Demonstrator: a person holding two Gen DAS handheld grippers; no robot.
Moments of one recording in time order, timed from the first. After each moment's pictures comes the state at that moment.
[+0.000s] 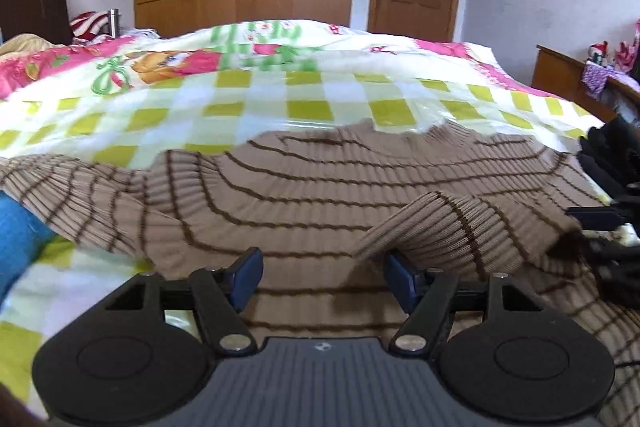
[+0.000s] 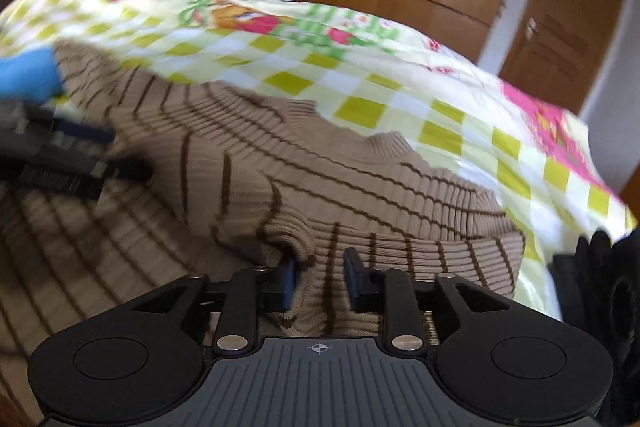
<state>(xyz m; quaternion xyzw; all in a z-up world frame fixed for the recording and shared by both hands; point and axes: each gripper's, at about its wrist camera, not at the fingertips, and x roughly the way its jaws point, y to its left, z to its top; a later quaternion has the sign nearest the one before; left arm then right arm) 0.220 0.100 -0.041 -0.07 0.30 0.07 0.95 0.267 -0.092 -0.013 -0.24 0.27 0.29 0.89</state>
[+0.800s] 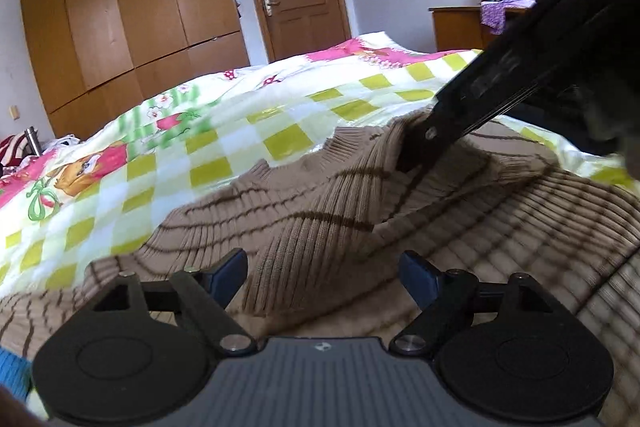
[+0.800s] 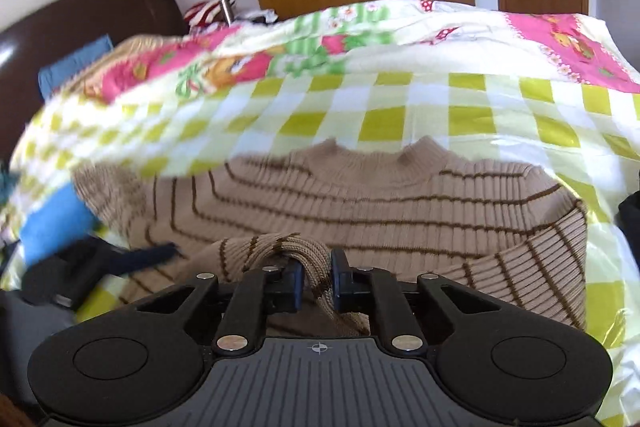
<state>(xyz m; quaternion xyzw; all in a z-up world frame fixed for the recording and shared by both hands) 0.228 0.036 -0.030 0.11 0.26 -0.05 0.96 0.329 -0.096 0.035 0.00 0.36 0.32 0.87</state>
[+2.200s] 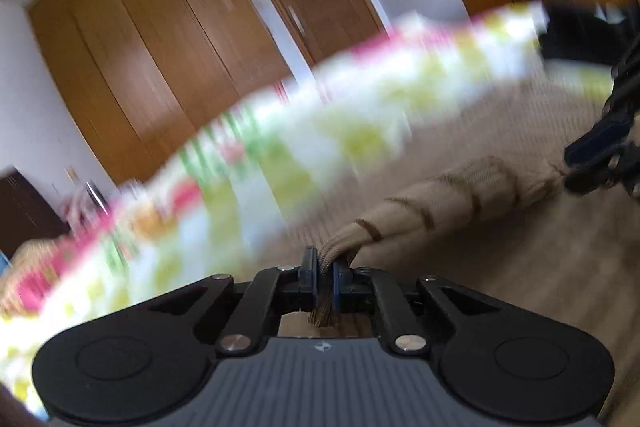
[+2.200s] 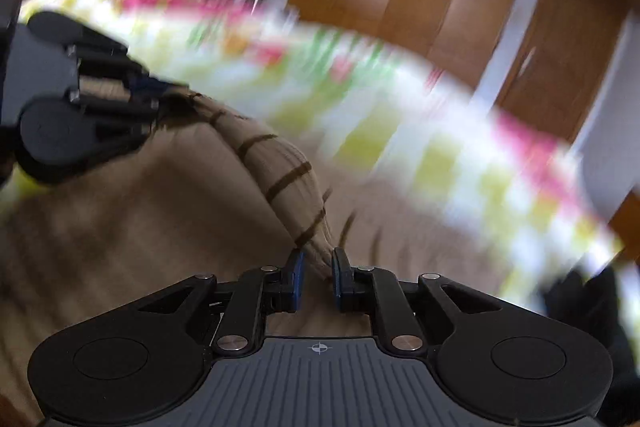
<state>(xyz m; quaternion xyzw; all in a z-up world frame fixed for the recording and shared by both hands) 0.218 0.064 -0.049 0.24 0.26 0.02 0.94 0.254 -0.089 -0.027 -0.24 0.30 0.30 0.87</state>
